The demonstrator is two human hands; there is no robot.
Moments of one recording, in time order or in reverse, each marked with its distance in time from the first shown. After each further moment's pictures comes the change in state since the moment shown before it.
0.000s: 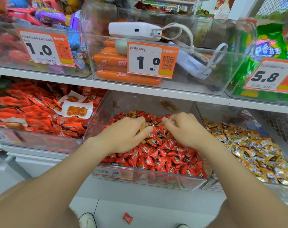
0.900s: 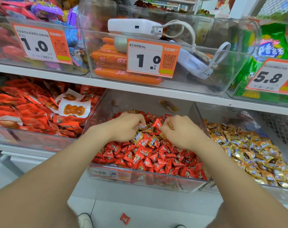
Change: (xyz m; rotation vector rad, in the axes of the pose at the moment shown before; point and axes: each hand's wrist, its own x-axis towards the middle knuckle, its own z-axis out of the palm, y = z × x) left_hand 0.041 -0.030 0.008 -0.034 -0.201 -0.096; right_hand 0.003 -0.008 0.005 -0.097 -0.123 0.082
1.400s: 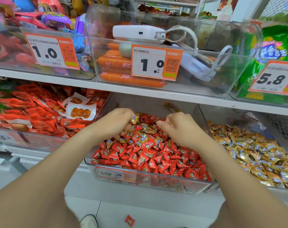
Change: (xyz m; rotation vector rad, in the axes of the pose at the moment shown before) left_hand -0.043 0.003 -0.028 -0.639 0.136 -0.255; right_hand 0.007 -0.006 0.000 0.177 0.107 -0.119
